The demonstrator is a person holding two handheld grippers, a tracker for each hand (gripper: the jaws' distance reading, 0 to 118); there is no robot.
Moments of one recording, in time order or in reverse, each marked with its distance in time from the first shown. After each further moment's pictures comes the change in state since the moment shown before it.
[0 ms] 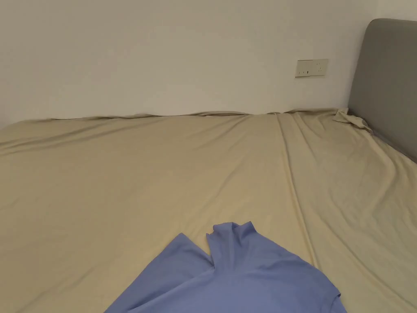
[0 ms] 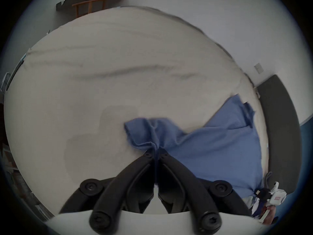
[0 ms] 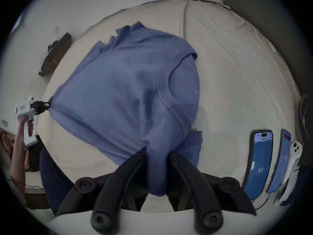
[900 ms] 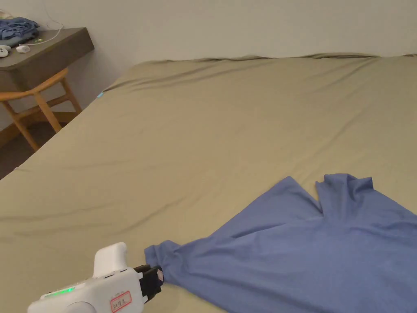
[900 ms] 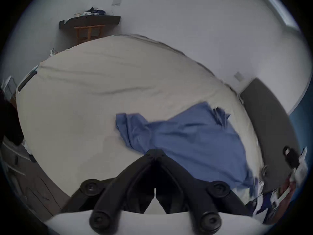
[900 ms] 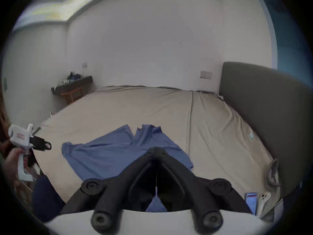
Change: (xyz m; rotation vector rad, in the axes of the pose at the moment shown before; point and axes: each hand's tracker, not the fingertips) left arm 0.040 -0.082 0.108 0.253 -0.077 -0.090; right arm -0.122 0.009 0.145 0.777 -0.093 0.213
